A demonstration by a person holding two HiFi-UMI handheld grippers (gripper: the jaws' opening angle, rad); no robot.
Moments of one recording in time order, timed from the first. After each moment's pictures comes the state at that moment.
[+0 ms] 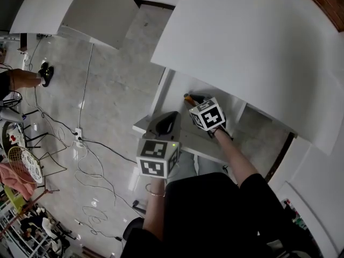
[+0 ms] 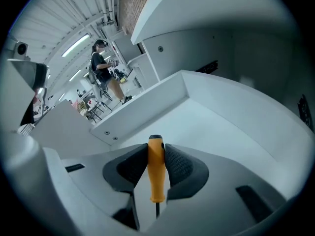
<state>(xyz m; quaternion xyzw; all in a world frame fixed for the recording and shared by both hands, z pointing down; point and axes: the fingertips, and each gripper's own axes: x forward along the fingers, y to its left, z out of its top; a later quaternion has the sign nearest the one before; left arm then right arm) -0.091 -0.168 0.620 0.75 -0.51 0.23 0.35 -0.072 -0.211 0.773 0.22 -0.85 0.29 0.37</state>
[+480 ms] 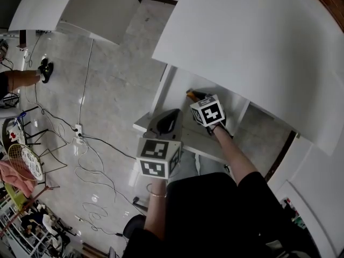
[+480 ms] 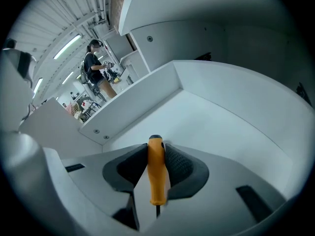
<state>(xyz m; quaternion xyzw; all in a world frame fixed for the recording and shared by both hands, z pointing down) -0.093 -0.171 0.621 0.75 -0.51 0.23 0.35 -0.070 -0.215 0.797 0.25 -0.83 0.31 0.38</state>
